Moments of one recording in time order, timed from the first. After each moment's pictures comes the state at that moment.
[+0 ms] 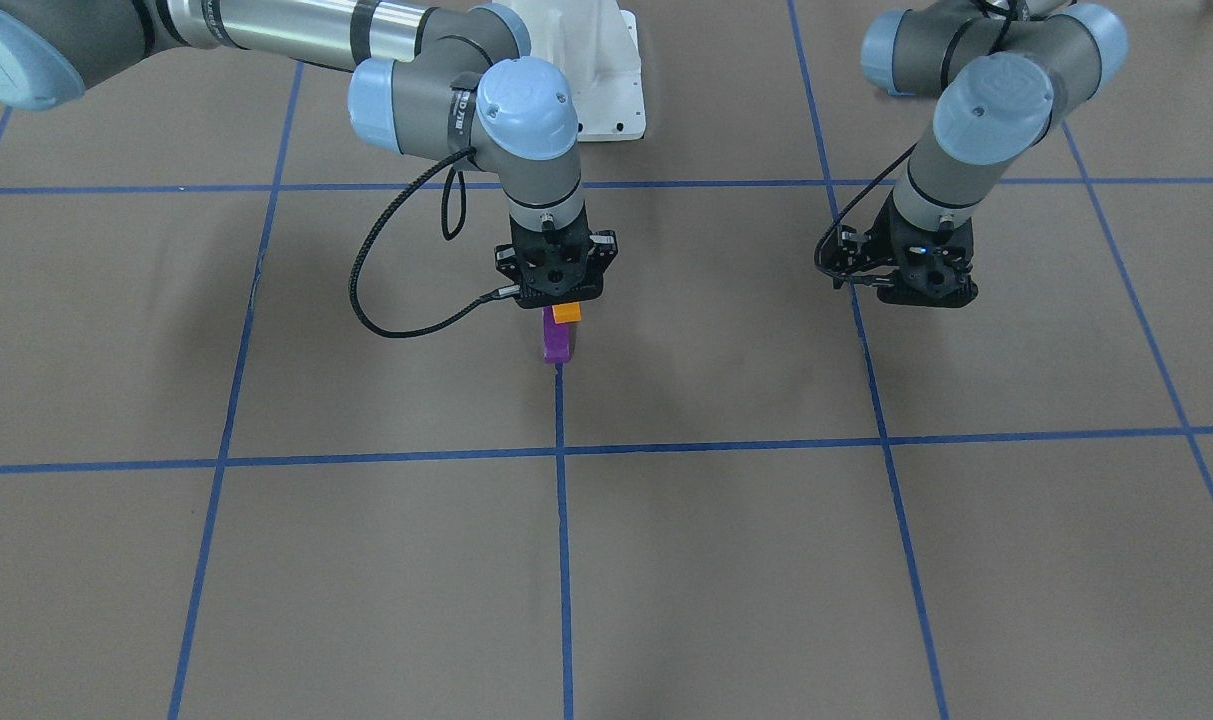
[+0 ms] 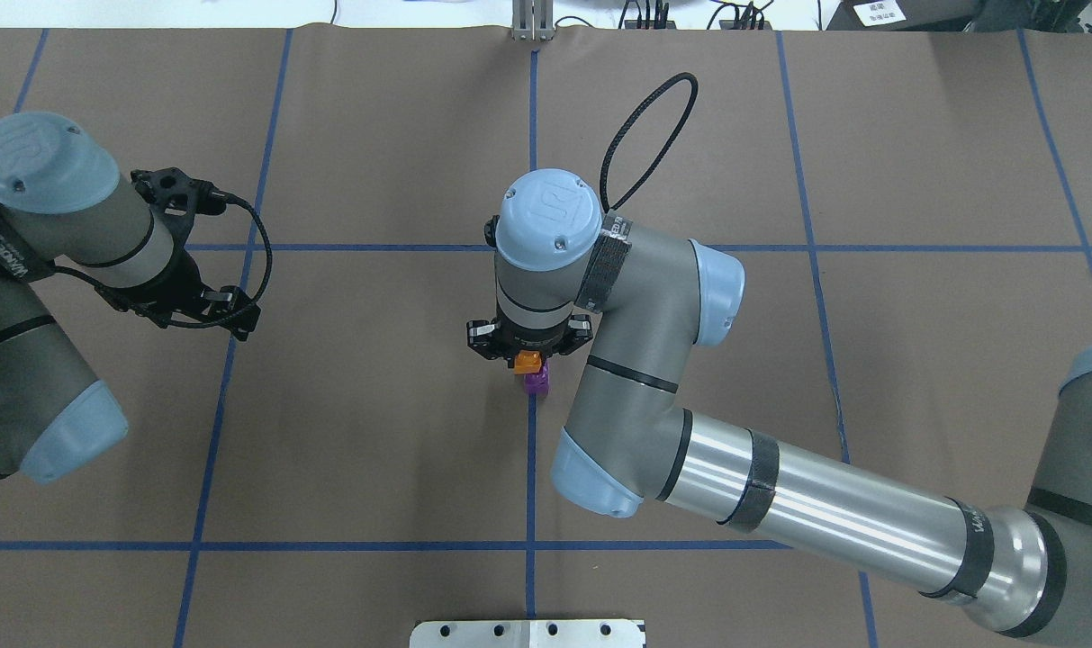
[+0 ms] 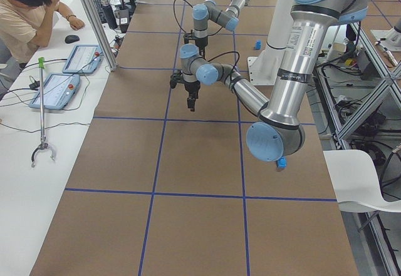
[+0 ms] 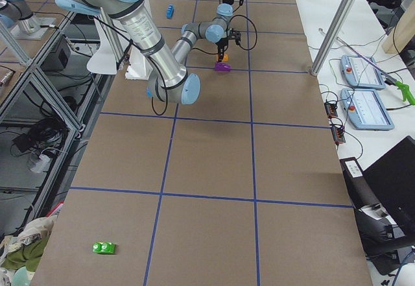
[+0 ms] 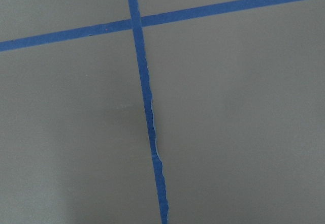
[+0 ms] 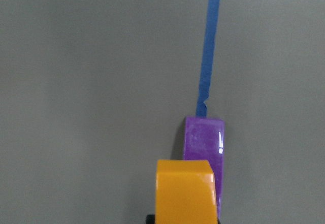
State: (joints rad) left arm -0.78 -1.84 -1.89 -1.51 -2.08 -0.77; right arm 0.49 -0.73 1.50 -1.56 1.96 1.15
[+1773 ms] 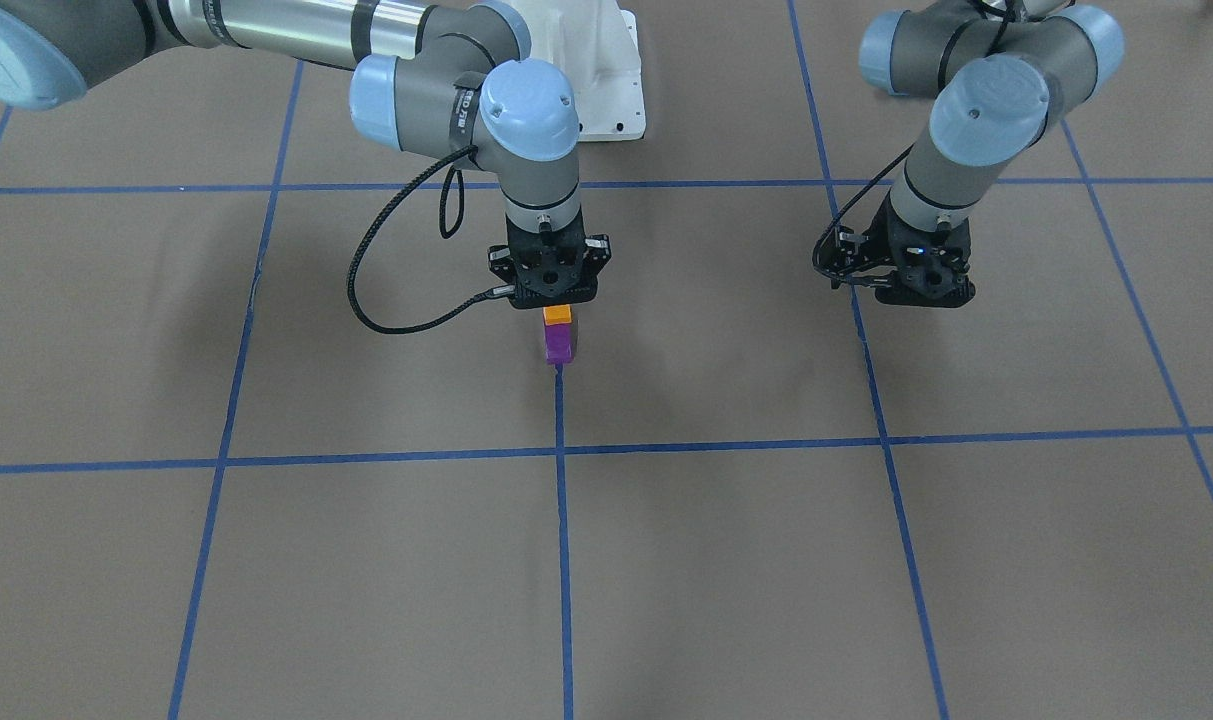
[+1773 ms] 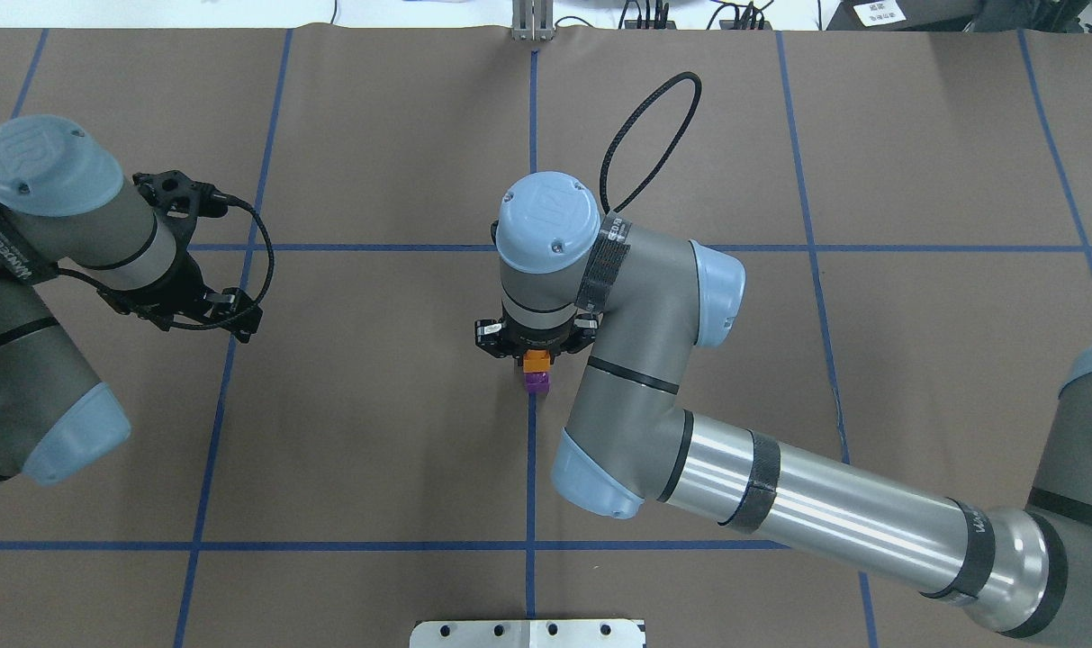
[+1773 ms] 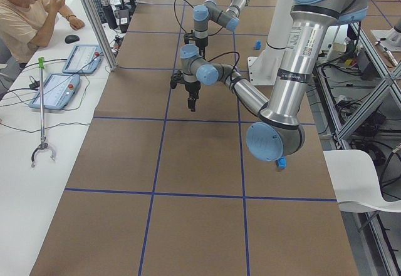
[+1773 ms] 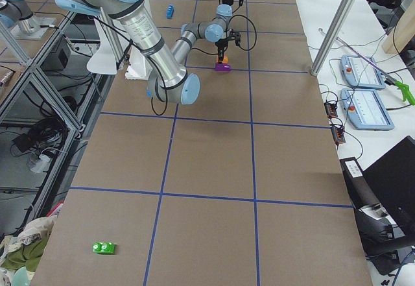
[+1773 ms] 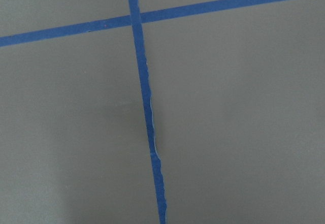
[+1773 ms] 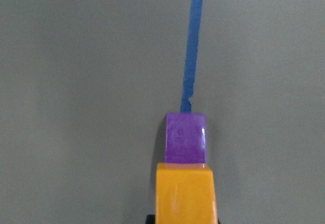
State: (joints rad) left arm -0.78 -1.84 -1.89 -1.51 -2.08 -0.78; right arm 0.49 -0.73 1.50 -1.60 1.94 1.15
